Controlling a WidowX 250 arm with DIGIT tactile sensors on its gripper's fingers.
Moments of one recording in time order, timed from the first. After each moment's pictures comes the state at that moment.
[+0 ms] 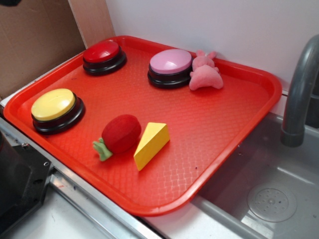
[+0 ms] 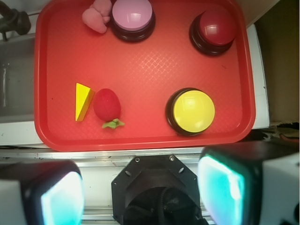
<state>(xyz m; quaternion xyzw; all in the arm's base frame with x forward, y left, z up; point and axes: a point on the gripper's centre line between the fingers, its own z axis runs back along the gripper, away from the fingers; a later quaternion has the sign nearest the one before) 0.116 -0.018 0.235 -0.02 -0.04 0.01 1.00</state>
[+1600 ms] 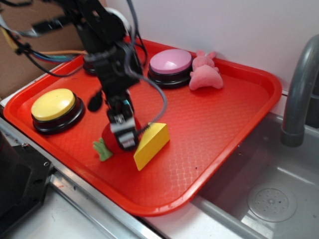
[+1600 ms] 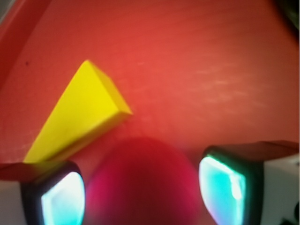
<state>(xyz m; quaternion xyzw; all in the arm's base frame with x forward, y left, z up) 0.189 -0.082 0.024 -0.11 -0.03 -0.30 0.95</state>
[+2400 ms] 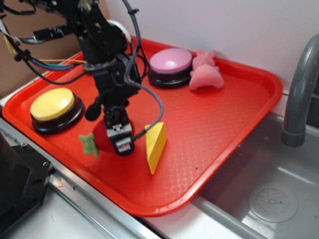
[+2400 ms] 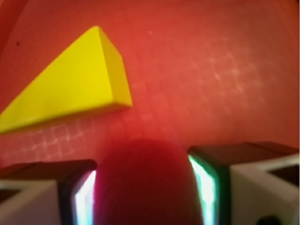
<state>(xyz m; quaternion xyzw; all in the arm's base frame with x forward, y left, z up) 0.181 -0.075 0.043 -0.09 -0.01 -0.24 0.97</state>
